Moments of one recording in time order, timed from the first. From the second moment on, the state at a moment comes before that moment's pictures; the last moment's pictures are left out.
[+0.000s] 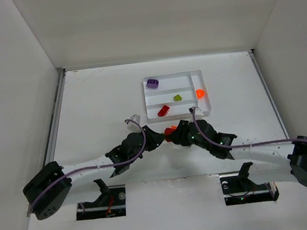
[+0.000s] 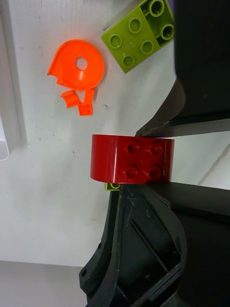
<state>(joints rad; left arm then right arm) -0.95 1.15 0.33 0.46 -0.21 -1.07 0.95 1.15 0.51 0.16 0.19 0.94</state>
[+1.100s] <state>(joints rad) -0.83 0.89 0.25 0.37 -0.25 -1.00 0.57 1.37 0.77 0.12 0.12 0.85</state>
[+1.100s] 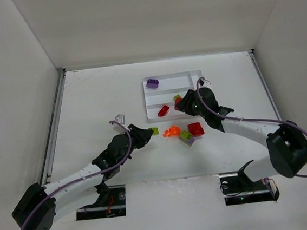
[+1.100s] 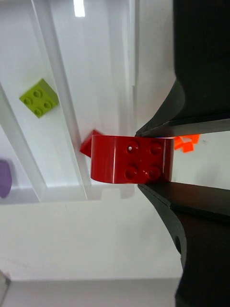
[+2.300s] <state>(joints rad) -0.72 1.16 0.55 0.30 -0.25 -0.90 0.56 1.33 0.78 0.13 0.27 0.73</state>
